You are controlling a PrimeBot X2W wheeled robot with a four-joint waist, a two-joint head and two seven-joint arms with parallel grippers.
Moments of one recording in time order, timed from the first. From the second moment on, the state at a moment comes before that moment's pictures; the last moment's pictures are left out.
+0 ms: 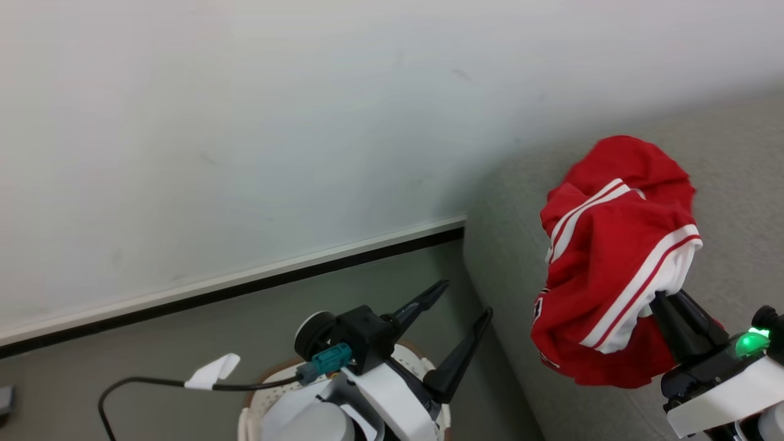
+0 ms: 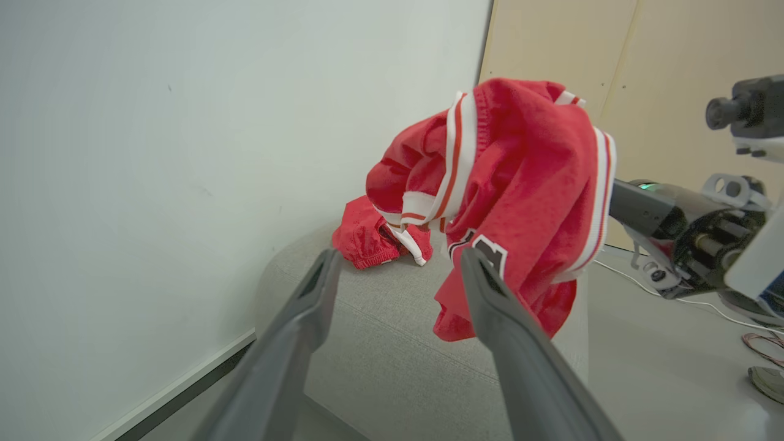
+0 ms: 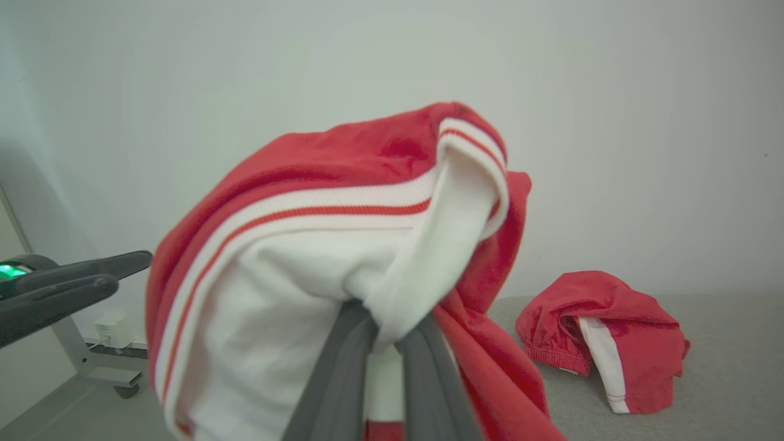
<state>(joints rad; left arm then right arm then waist) -0.47 0.20 -0.82 0.15 -0.52 -0.01 -0.16 -0.30 -0.56 0.54 0.08 0.82 0.13 -0.26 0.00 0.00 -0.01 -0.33</state>
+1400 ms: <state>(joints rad) -0.73 0.35 -0.80 -0.03 -0.42 -0.03 -0.01 -0.67 -0.63 -0.04 0.44 0.81 0.13 -0.22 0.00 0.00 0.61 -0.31</state>
